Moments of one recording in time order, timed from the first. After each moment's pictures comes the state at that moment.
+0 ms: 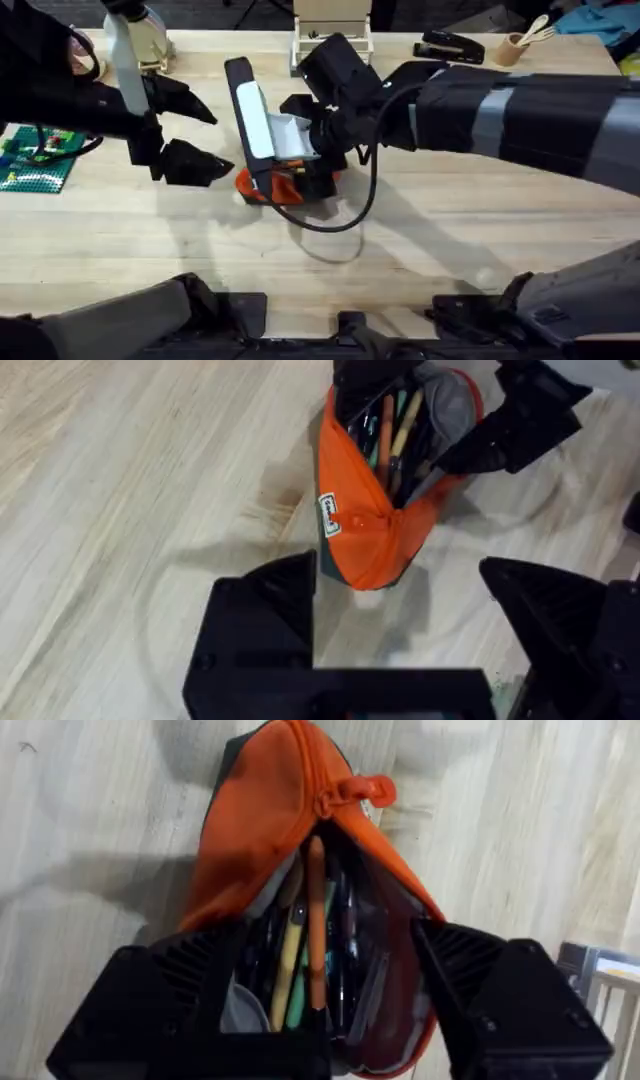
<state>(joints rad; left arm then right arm) 0.41 1.37 1.18 -1.39 0.77 1.41 0.79 1.74 1.20 -0.46 -0.26 -1.02</state>
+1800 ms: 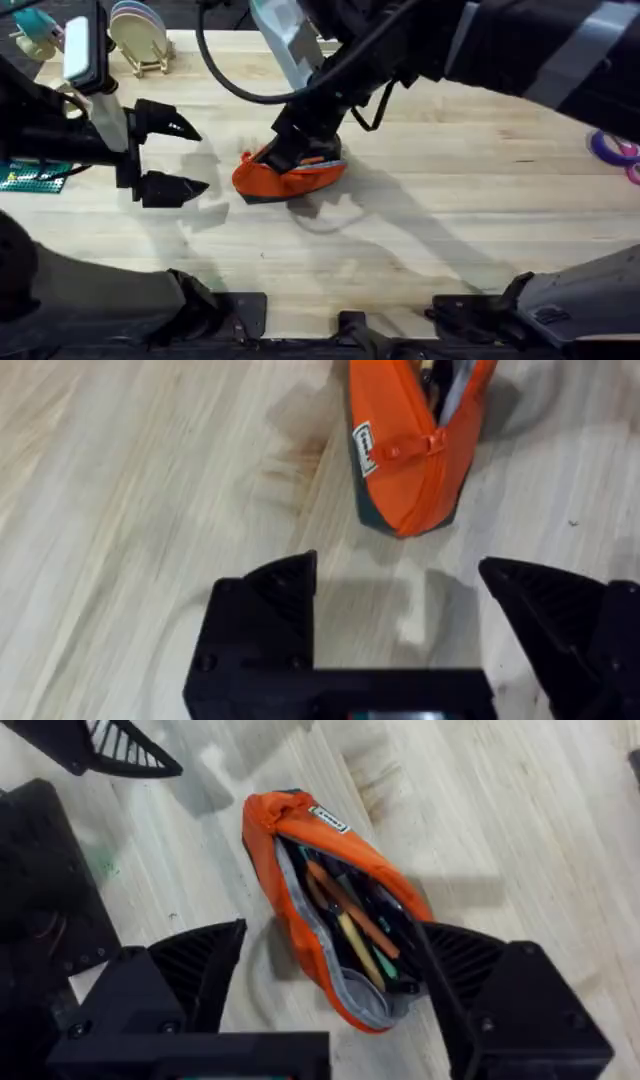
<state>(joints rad) 0.65 1.60 1.11 -1.38 0.79 1.97 0.78 1.72 1.56 -0.88 -0.27 -0.25</state>
